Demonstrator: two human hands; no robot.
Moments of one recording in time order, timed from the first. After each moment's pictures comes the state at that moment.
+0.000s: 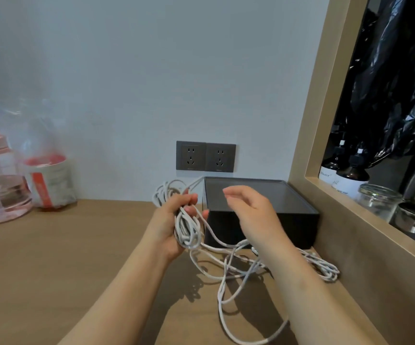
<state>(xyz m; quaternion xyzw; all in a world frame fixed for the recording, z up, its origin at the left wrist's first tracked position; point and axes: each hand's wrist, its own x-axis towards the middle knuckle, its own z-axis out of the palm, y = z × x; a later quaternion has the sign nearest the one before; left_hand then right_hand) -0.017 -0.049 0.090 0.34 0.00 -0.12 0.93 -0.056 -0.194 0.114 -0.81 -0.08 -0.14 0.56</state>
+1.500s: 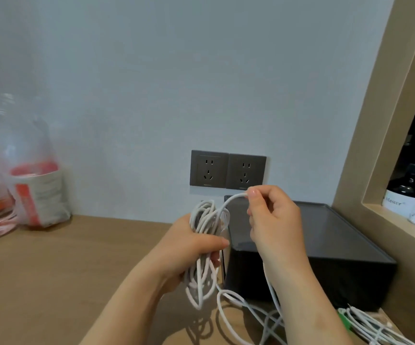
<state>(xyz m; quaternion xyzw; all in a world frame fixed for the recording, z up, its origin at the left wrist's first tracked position) 0.048 -0.035 0.080 0.70 -0.10 -0.06 0.71 0.038 -0.171 0.103 -0.72 -0.07 -0.28 0.63</state>
